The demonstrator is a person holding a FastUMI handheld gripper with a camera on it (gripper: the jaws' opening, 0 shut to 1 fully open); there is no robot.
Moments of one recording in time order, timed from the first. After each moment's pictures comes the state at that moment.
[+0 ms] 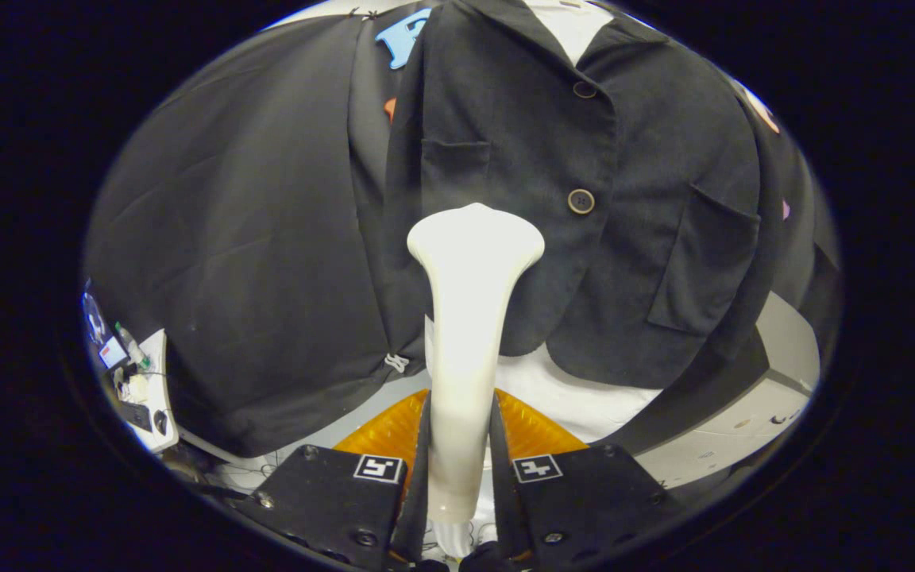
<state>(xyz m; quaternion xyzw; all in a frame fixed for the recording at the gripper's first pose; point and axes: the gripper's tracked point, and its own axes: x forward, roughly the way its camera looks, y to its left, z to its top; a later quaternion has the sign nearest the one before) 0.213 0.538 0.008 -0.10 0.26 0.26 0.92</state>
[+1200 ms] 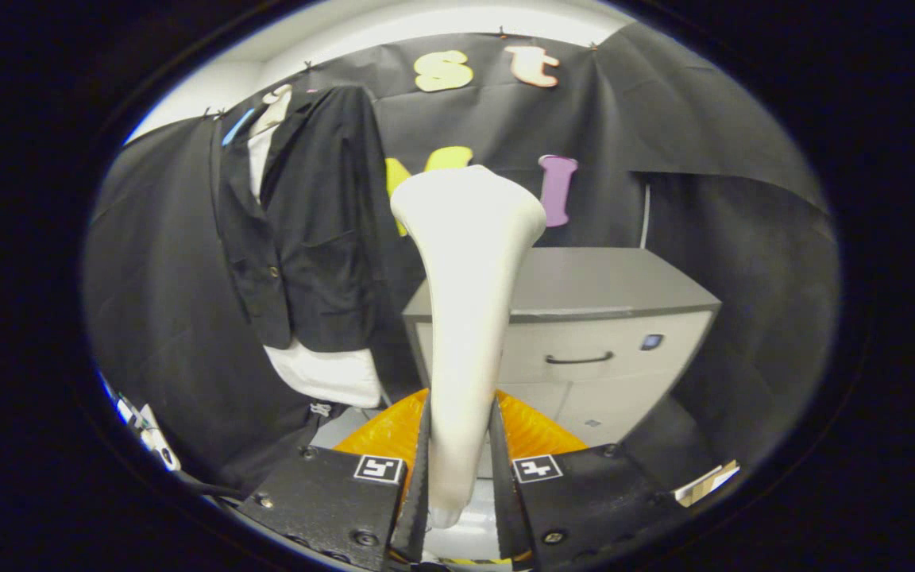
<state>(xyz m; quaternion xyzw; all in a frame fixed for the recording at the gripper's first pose) 0.132 0.090 0.072 0.05 0.19 0.07 0.98</state>
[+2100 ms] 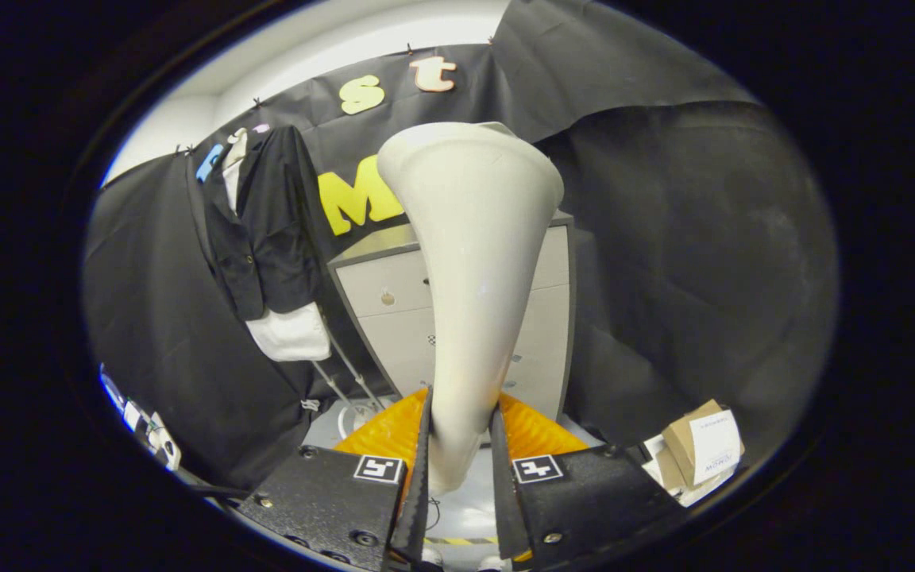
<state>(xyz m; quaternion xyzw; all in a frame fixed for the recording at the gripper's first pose) -0.045 -0.080 -0.025 0.12 0.19 0.04 0.97</state>
